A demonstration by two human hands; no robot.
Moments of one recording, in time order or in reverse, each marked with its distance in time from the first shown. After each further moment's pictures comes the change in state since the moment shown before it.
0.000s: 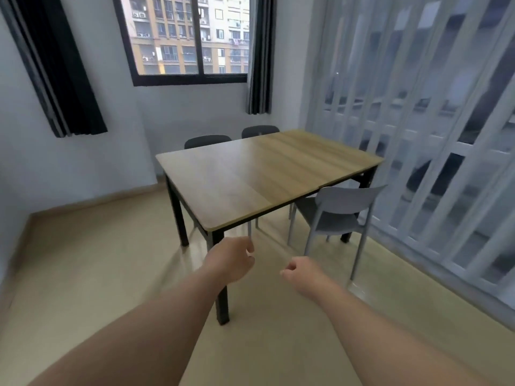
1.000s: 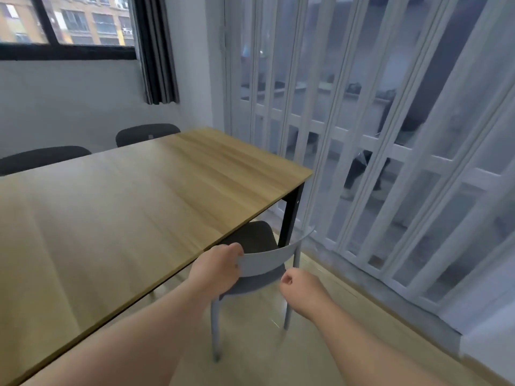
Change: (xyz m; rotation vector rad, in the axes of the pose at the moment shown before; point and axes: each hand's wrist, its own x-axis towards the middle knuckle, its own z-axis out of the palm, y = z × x) left_hand 0.485 0.309 0.155 0.186 -0.127 0.252; right_hand 0.405 0.224 -0.304 -0.011 0.149 0.233
